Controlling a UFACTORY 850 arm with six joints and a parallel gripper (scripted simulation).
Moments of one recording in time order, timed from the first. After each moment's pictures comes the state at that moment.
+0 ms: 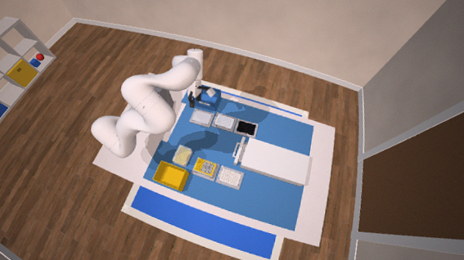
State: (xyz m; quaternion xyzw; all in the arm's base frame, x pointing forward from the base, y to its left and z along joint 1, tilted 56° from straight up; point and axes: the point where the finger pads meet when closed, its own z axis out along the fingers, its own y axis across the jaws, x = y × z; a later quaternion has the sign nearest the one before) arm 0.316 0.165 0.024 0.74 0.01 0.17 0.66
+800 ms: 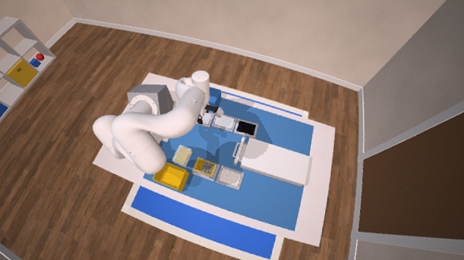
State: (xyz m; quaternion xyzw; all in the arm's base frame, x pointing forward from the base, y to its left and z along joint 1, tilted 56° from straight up) arm 0.388 0.114 0.072 0.84 0.01 0.14 0.53
